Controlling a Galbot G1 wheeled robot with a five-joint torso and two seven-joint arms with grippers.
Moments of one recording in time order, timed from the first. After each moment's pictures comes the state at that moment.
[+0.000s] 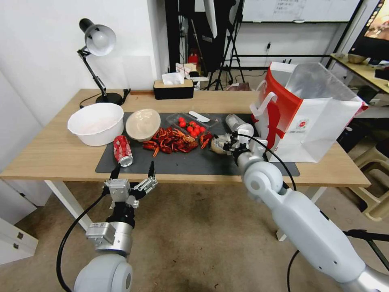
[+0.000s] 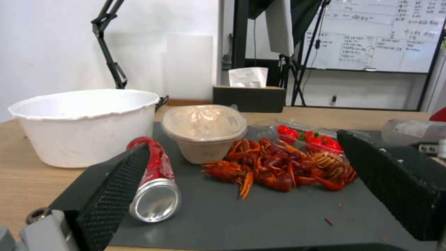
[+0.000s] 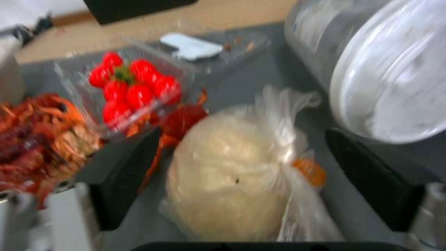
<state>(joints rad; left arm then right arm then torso) 1.66 -1.61 -0.51 -2.28 -0.07 0.04 0.02 -0.71 1.08 -0.08 1.78 1.01 -0.42 0.62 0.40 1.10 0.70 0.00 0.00</state>
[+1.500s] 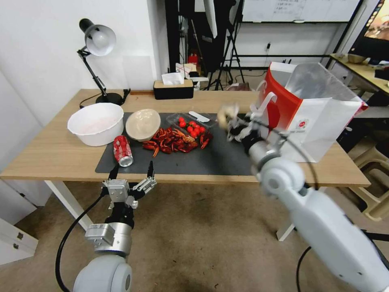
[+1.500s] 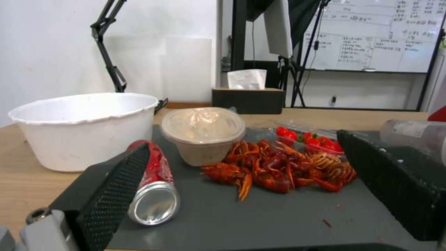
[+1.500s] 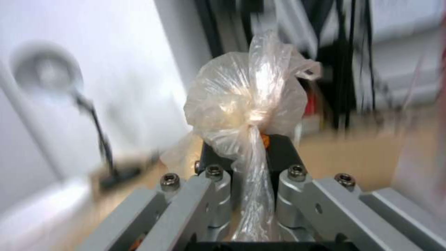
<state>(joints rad) 1.67 -1.61 -0.50 -2.29 -0.06 0.03 0.02 -0.75 0.95 0.16 2.01 0.98 -0.20 0.32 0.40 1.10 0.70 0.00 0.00</state>
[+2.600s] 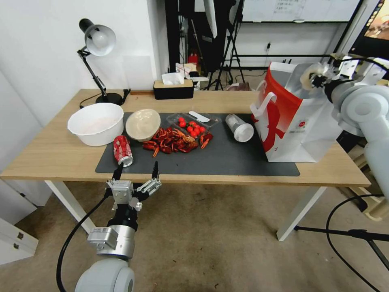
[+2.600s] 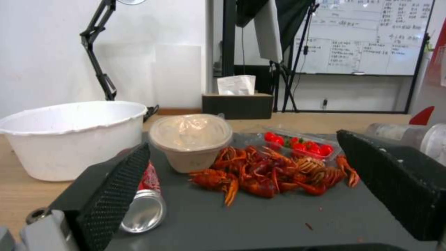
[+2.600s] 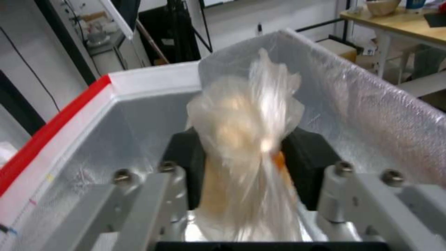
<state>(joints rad) 1.69 -1.61 -0.48 -2.31 -0.04 0.02 0.03 -0.47 0.78 0.31 1.77 1.30 -0.62 0.72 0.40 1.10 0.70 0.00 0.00</state>
